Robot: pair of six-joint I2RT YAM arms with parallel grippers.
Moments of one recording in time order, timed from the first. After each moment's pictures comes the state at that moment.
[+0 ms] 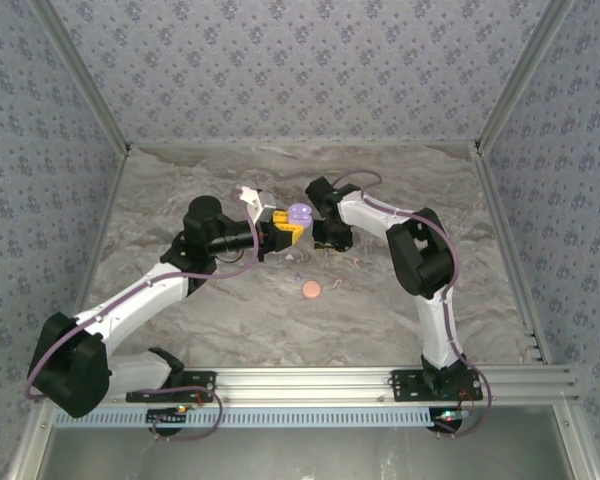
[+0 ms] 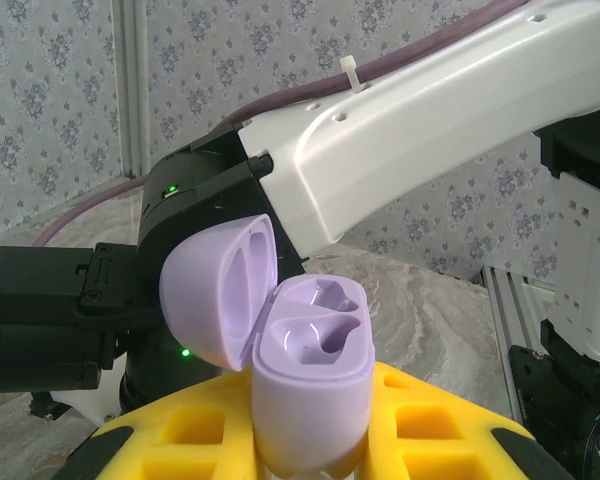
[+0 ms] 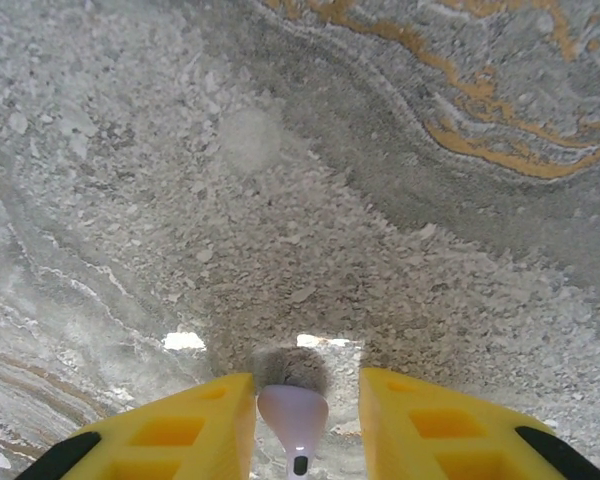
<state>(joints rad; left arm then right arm) -0.58 1.22 0.78 0.36 0.75 -0.12 0.58 2.13 1.59 -0.87 -0.02 0.65</state>
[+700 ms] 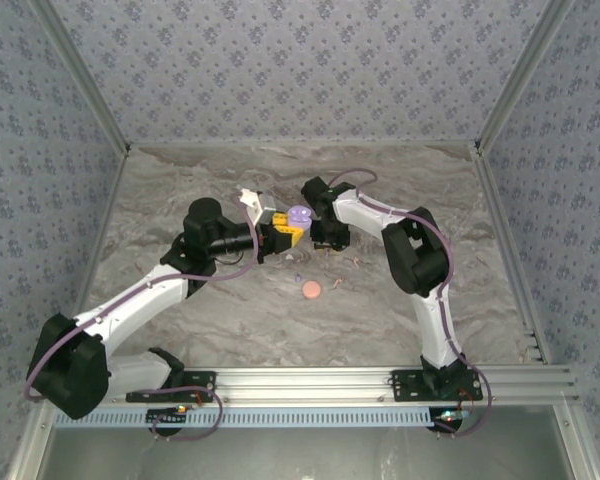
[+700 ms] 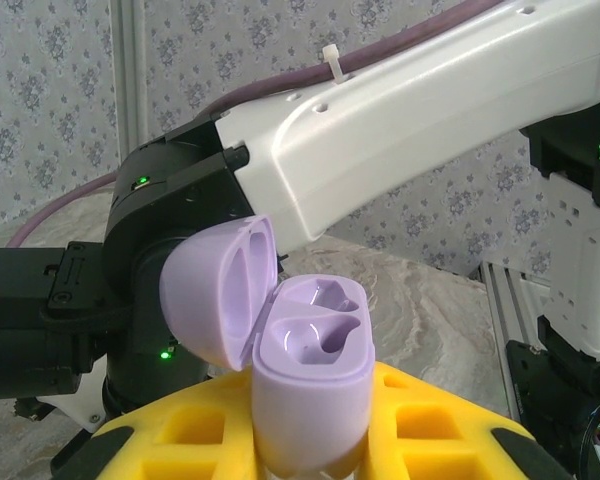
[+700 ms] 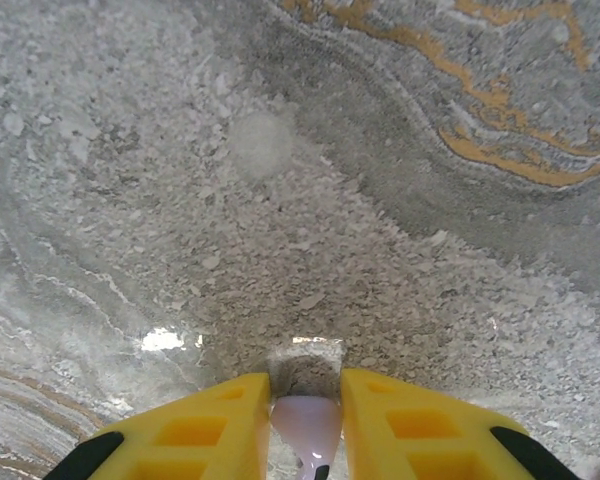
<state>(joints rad) -0.58 1.21 0.76 0.36 0.75 -0.12 0.59 2.16 1.65 -0.92 0.02 0.64</state>
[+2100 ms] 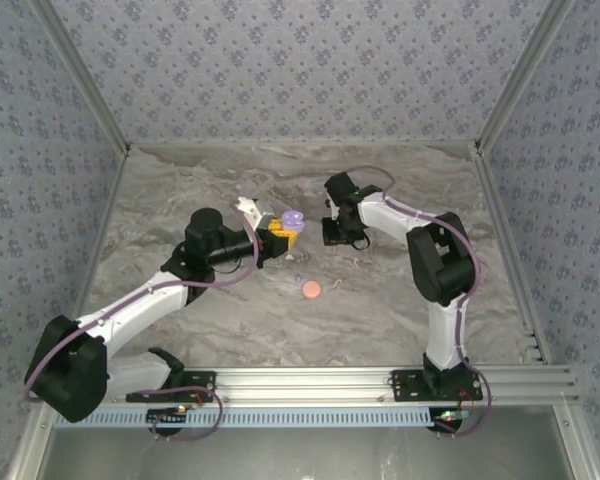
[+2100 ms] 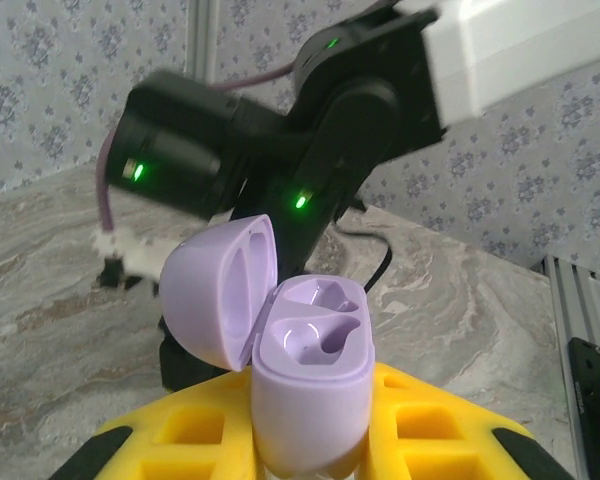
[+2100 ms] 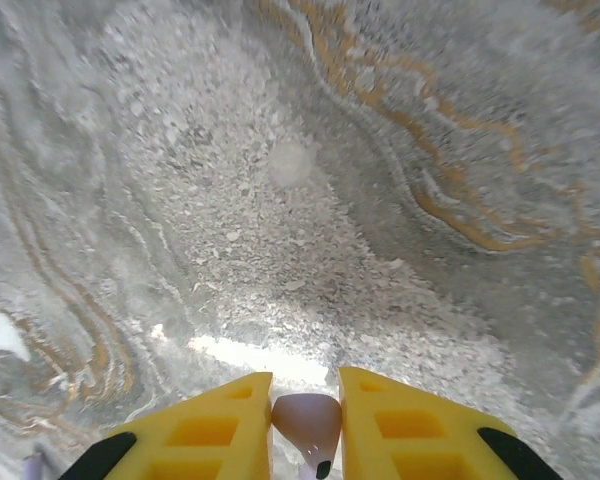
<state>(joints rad) -0.58 1.19 0.66 0.38 0.60 -0.13 0.49 1.97 1.42 -0.70 -0.13 0.33</state>
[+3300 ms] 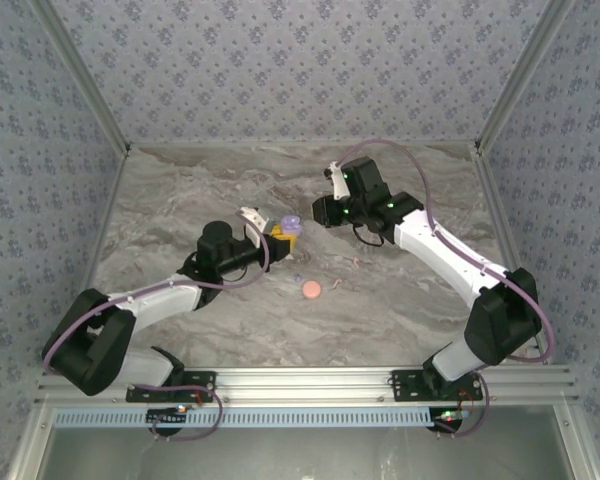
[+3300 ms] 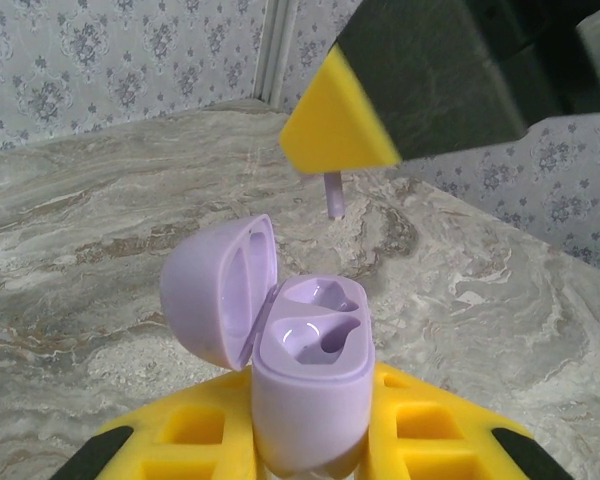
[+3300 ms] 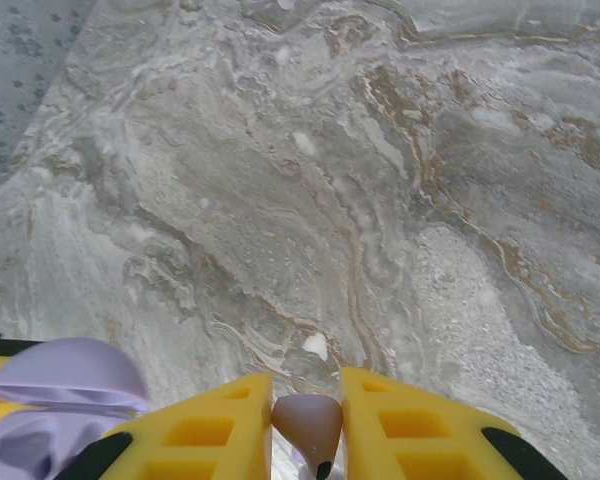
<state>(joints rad) -0.59 1.35 0.55 0.63 0.46 -0.18 0.58 1.52 1.30 -0.50 -0.21 0.32</state>
